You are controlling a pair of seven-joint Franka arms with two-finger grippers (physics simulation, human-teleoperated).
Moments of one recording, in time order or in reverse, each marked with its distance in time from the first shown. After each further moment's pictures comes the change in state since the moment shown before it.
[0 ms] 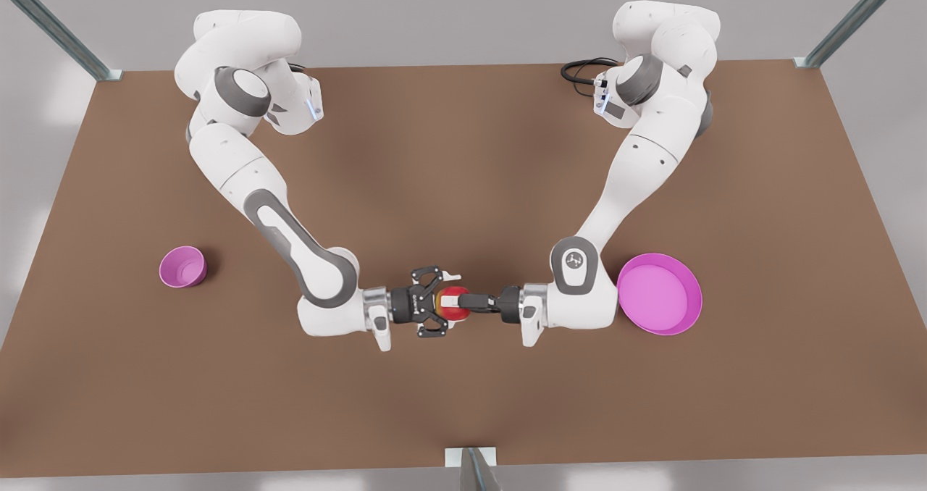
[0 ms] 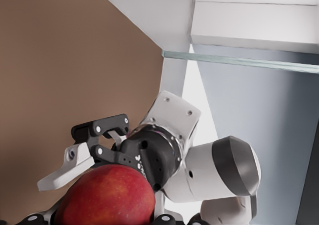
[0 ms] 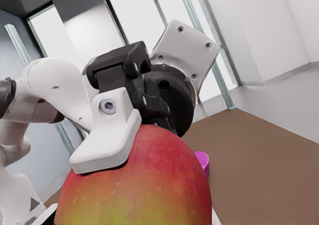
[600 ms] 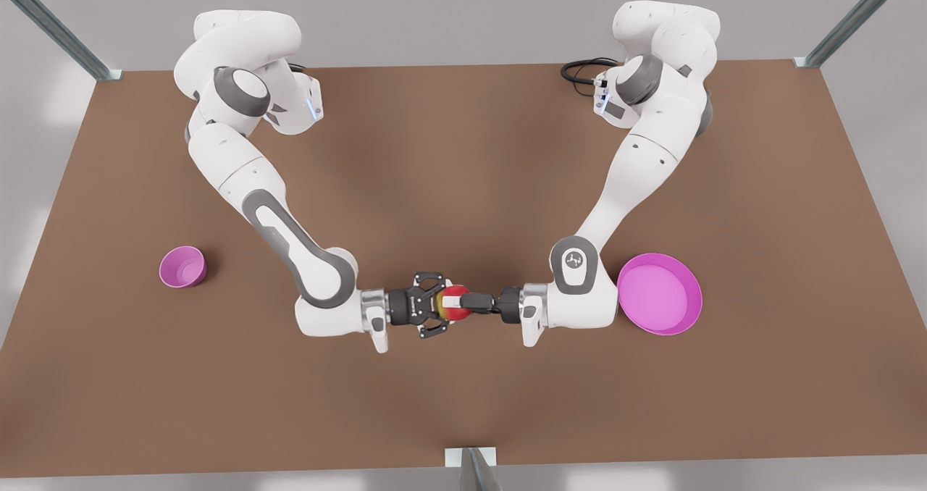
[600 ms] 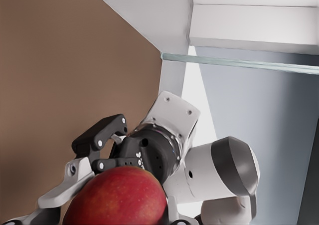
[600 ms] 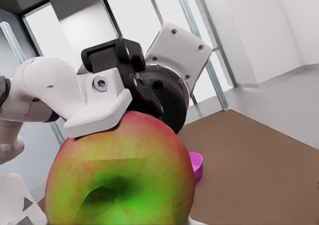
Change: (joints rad) left arm 0.000 -0.002 0.000 -0.001 -0.004 0.010 0.012; right arm -0.007 -0.002 -0.001 -0.001 0.001 0.012 -0.011
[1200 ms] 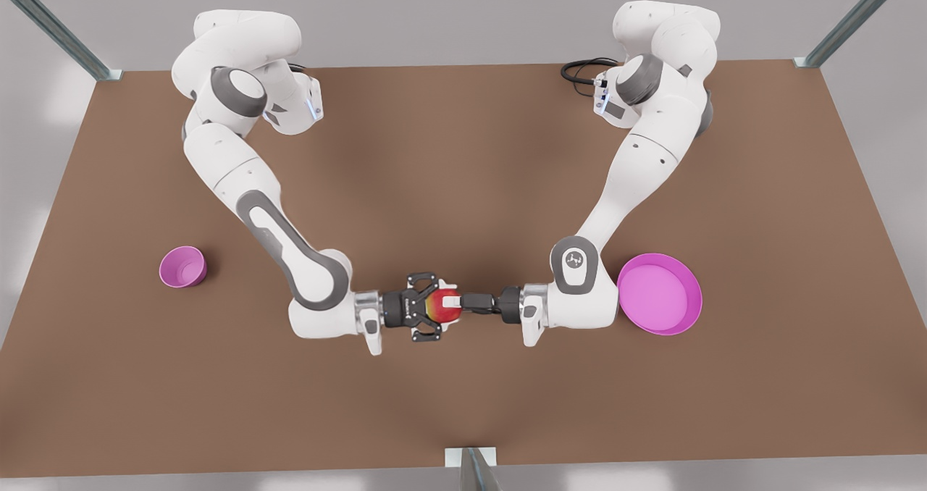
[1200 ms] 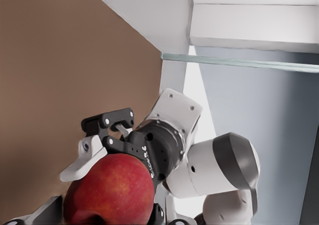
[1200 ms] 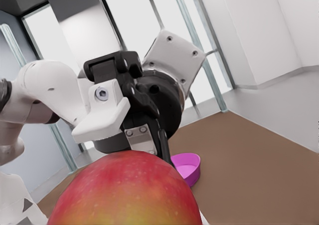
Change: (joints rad) left arm 0.001 -0.001 0.000 0.001 0.005 0.000 0.003; right arm -0.027 -0.006 0.002 -0.004 -0.001 -0.015 0.000
